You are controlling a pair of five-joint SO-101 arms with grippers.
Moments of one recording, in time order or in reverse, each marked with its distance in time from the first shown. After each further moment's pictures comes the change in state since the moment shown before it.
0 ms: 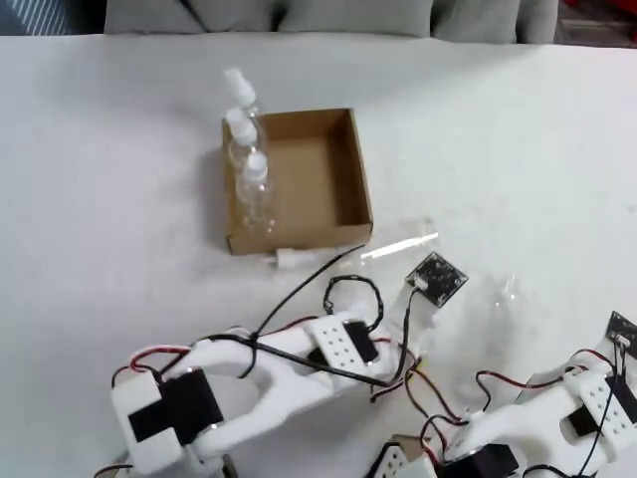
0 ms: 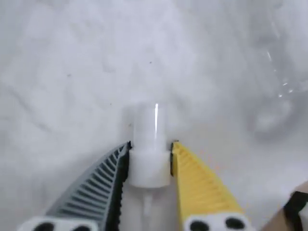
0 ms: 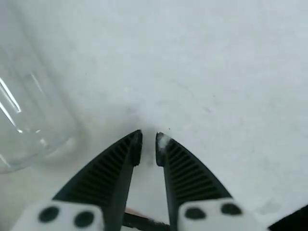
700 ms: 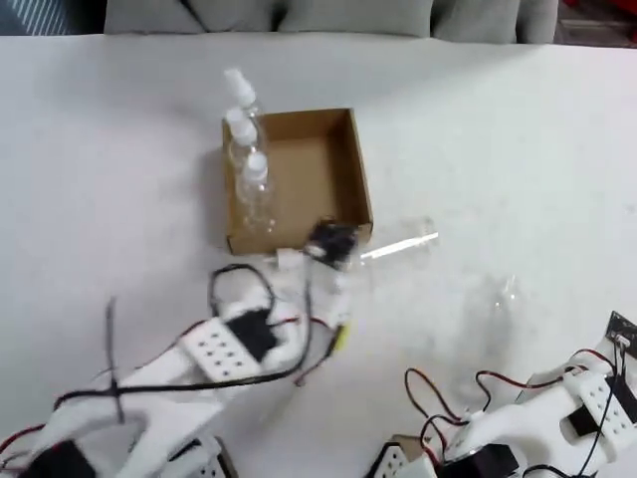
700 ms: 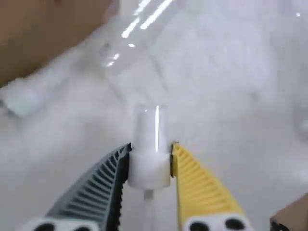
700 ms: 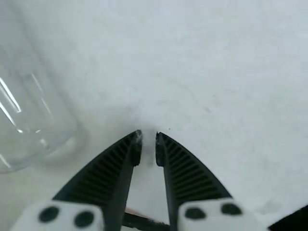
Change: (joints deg) left arm -15.6 -40.1 23.0 11.5 0.0; right arm 0.0 0.0 0.0 0.0 0.0
